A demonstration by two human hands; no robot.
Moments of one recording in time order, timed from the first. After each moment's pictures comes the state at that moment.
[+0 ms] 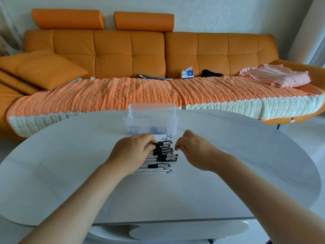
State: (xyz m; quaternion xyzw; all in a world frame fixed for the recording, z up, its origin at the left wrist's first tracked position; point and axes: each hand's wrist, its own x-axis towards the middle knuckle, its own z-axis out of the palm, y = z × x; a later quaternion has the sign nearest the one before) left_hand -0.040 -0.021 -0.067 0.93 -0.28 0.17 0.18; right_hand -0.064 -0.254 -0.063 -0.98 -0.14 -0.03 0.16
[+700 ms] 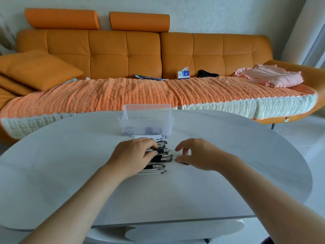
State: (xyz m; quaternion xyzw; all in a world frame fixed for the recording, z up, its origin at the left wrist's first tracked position) left_hand -0.043 -0.035 -0.071 0.93 -0.28 0.13 0.17; right_hand -0.069 -0.277 -0.061 -0.97 -0.08 0.05 0.21
